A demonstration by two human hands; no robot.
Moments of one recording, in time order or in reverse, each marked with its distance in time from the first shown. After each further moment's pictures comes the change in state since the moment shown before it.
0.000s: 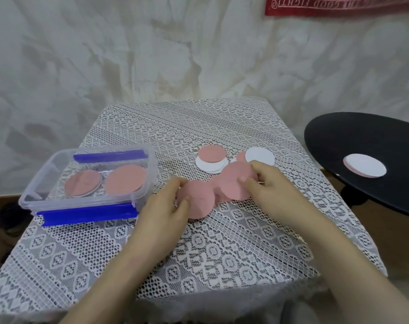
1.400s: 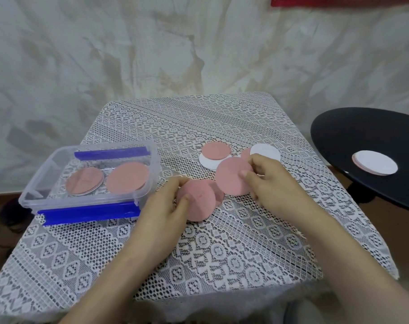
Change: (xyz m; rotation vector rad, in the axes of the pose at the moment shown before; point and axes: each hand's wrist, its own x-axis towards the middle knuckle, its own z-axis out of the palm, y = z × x) left_hand 0.000 -0.012 -0.001 -0.088 -0.006 0.002; right_hand 0.007 -0.007 0.006 0.056 0.030 -0.032
